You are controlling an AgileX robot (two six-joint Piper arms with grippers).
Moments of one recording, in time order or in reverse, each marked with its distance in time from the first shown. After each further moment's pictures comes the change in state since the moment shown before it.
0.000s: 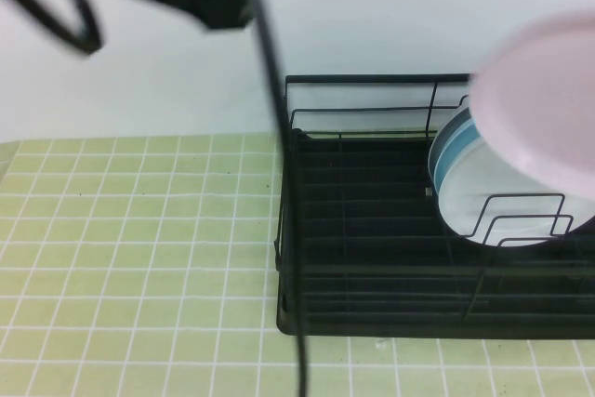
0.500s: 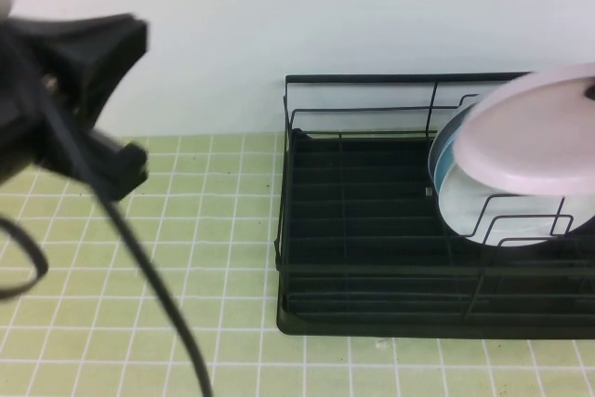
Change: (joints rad) right arm 0.076 0.294 -0.107 -0.070 -0.049 -0.305; left arm 0.006 -0.327 0.641 0.026 -0.645 0.023
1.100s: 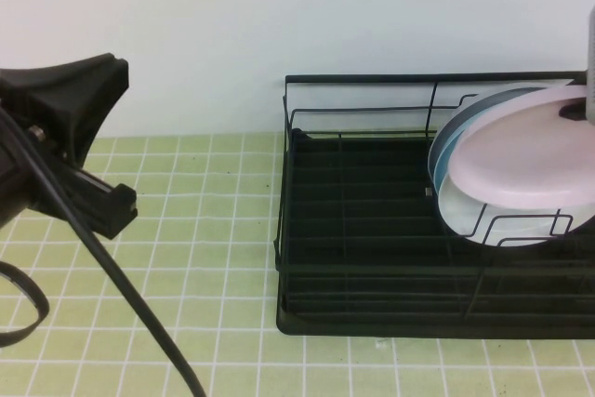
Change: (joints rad) right arm 0.032 0.110 0.000 -0.092 -0.037 -0.004; left arm 0.000 -0.045 0.110 -0.006 -0.067 -0.005
